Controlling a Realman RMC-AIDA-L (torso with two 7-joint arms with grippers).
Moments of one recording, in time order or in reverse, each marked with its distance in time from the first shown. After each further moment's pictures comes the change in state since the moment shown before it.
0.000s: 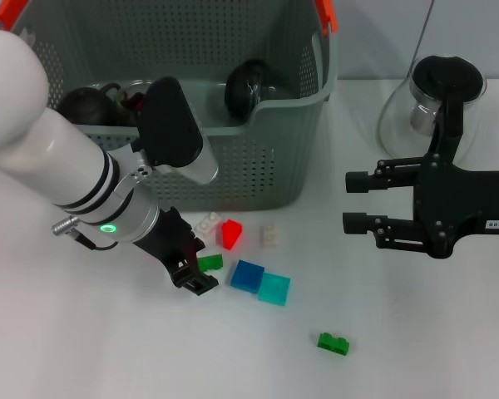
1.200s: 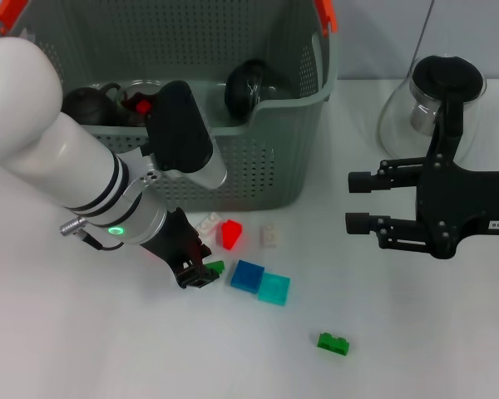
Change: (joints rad) left arm -0.002 -0.003 0.039 -0.005 0.002 -0.029 -0.008; right arm -0.004 -0.004 0.000 0.000 0.004 -0.004 0.000
